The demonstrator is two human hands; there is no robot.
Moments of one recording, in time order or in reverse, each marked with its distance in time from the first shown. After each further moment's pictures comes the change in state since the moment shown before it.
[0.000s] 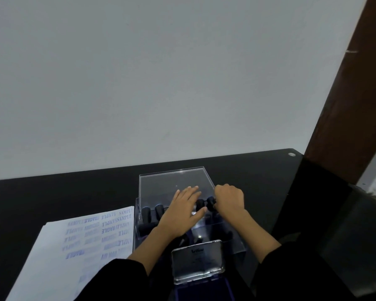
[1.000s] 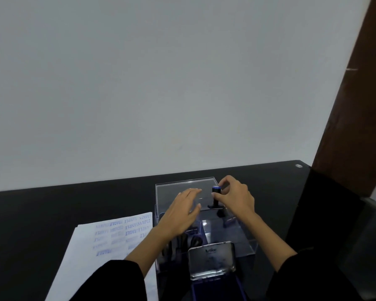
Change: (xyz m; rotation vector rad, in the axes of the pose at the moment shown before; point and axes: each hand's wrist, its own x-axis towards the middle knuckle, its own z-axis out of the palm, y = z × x) left_hand -0.038 0.012 -0.063 -0.147 0.136 -0.012; right_hand -0.028 -0.009 -0.044 0.757 0.161 0.114
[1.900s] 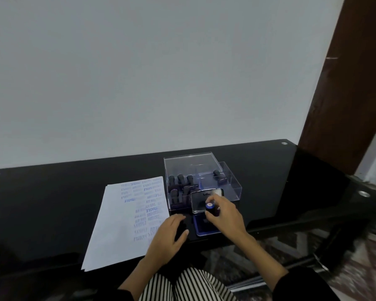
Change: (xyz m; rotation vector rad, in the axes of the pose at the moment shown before) left_hand -0.201 0.009 0.041 -0.018 0.016 -0.096; right_hand -0.186 0.013 0.005 -0.001 -0.137 -0.151
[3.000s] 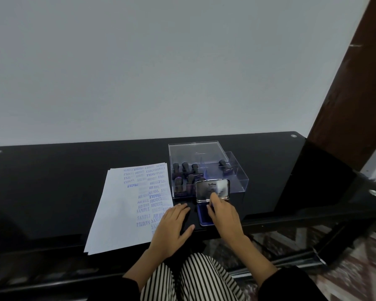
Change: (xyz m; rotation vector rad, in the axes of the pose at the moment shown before) left_hand -0.003 -0.007 0.013 0.177 -0.001 -0.013; right_hand 0.002 0.004 0.035 -0.367 -0.034 -0.116
